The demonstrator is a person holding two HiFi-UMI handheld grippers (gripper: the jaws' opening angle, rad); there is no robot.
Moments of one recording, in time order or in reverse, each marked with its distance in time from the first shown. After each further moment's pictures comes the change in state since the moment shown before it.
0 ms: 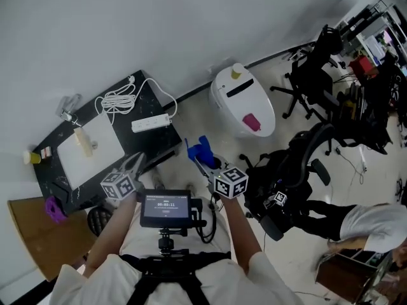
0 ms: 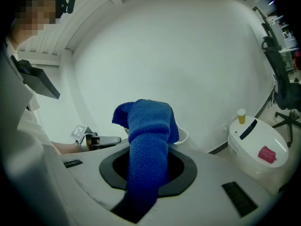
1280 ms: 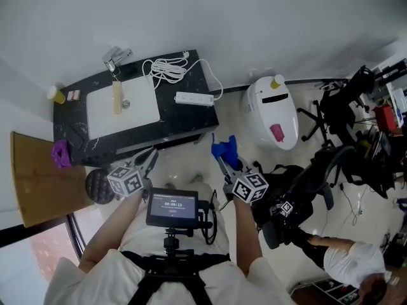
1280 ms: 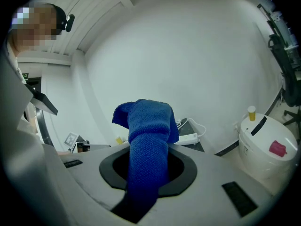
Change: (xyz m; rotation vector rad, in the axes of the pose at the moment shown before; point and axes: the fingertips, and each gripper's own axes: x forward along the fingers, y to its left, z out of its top) left arm -0.216 0.043 -0.071 -0.028 -0.116 0.076; right arm 0.007 0.143 -0.083 -0.021 -0.025 0.080
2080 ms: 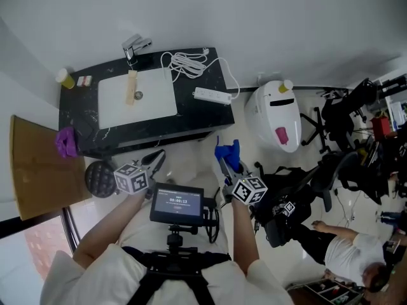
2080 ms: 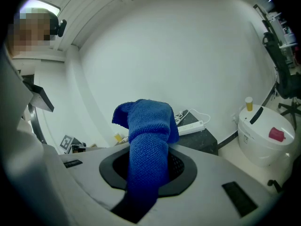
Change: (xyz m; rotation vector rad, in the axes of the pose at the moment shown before) left arm -0.078 0.077 -0.024 -0.020 0.047 -0.050; right arm 0.063 0.076 -0.074 0.033 0.026 -0.050
